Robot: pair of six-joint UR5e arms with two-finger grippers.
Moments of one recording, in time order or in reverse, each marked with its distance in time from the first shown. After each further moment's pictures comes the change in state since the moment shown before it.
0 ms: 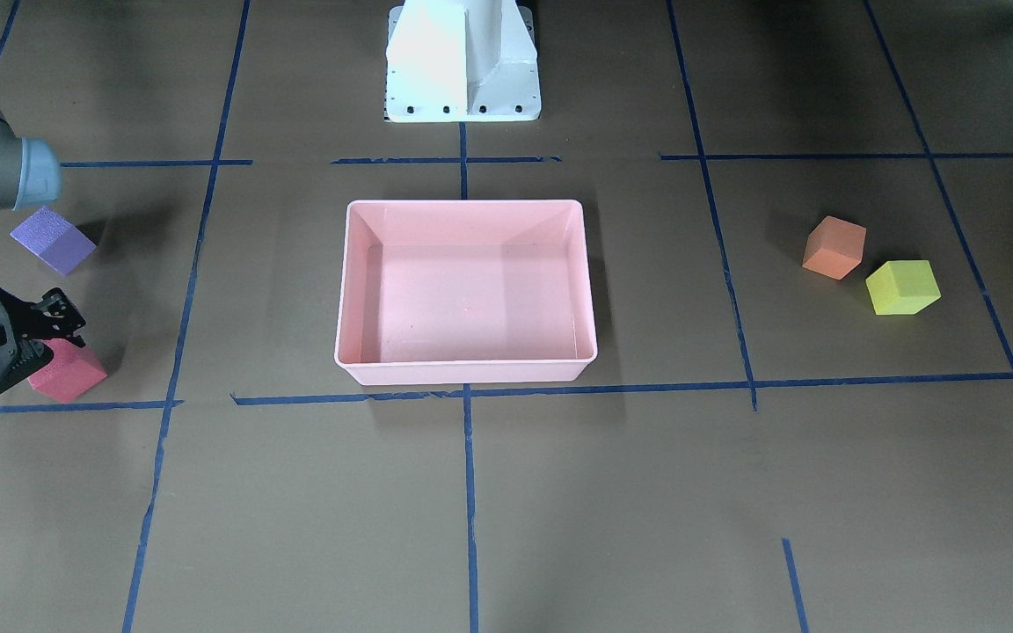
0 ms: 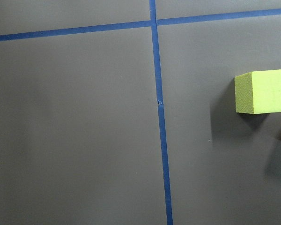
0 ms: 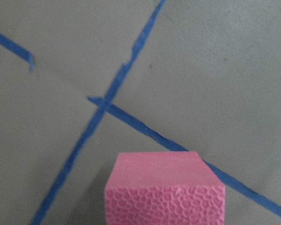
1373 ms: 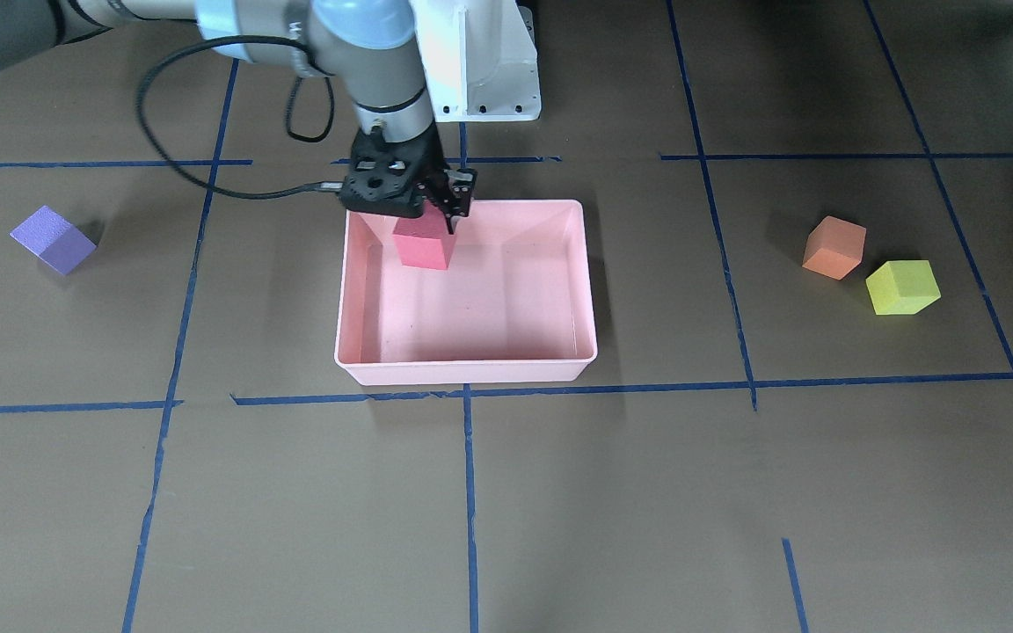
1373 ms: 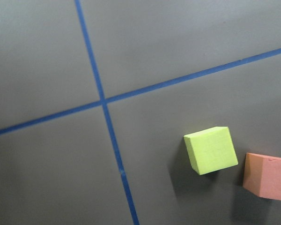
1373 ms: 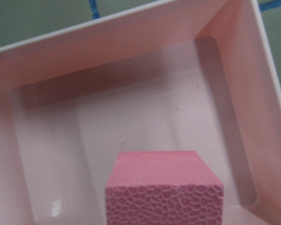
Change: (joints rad) left arm 0.106 -0.143 -0.006 -0.112 -0.001 -0.010; right arm -0.541 0.504 0.141 -0.314 -0.386 1.251
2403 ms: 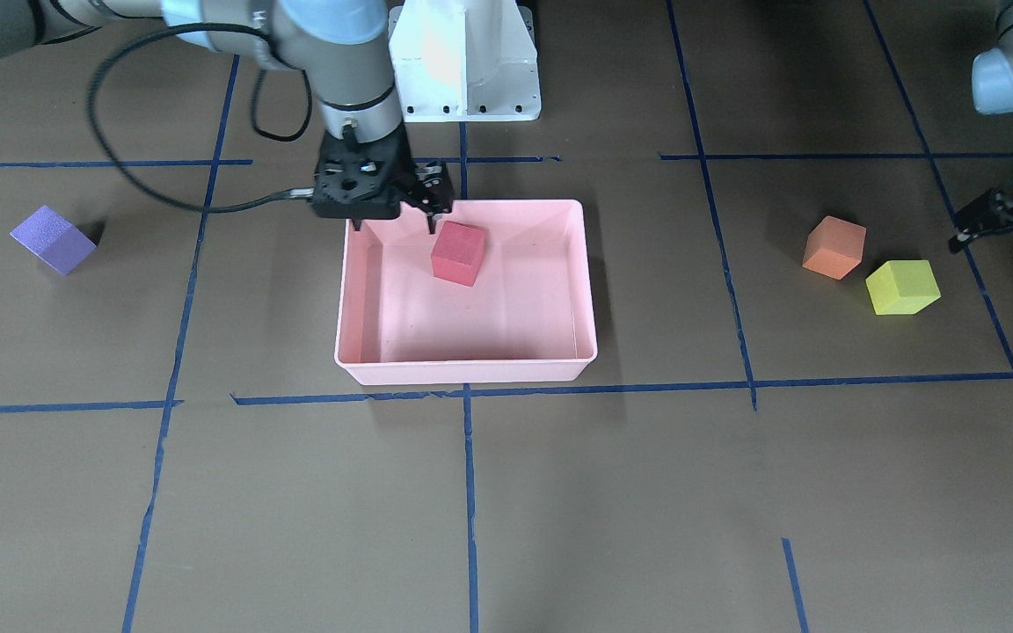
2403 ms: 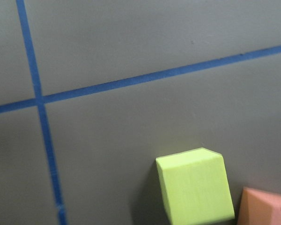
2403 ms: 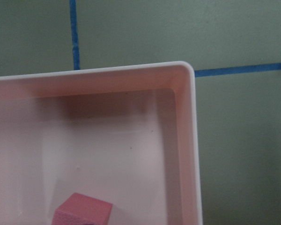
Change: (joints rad) left arm 0.302 -0.032 0.343 -0.608 0.021 -0.656; right arm 0.167 -0.100 0.094 -0.071 0.114 -0.320
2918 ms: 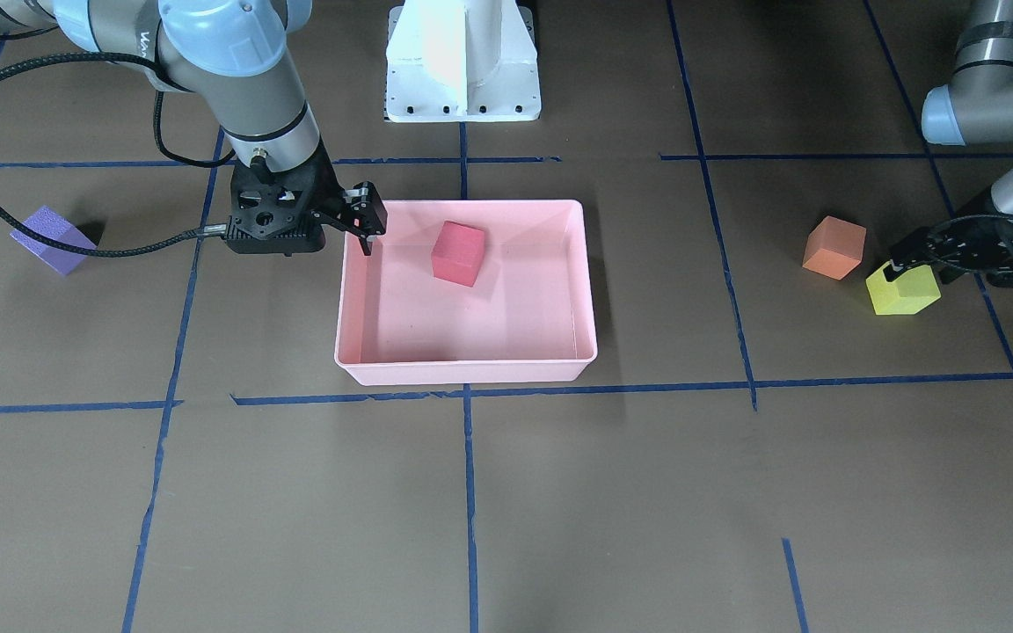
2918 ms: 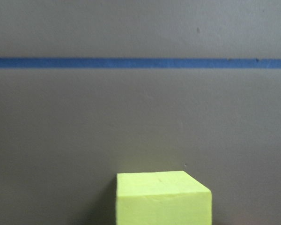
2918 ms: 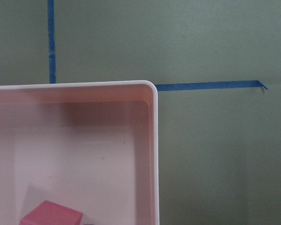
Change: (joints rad) left arm 0.102 -0.013 0.033 -0.068 0.036 -0.183; right arm 0.041 -0.045 0.009 0.001 0.027 -0.073
